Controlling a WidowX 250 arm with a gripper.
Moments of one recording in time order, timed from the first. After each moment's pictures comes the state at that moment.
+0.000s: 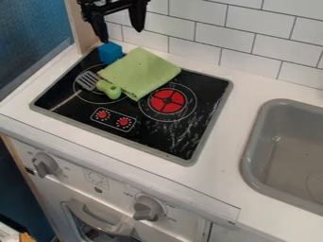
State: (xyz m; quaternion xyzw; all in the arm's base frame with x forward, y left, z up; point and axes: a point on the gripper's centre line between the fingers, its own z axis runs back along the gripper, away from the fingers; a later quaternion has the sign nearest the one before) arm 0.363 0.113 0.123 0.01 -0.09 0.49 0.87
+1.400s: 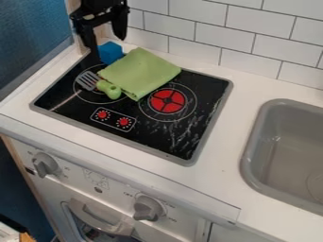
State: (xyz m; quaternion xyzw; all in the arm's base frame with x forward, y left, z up) arm 0.388 0.163 0.083 0.00 -0.07 0.57 0.82
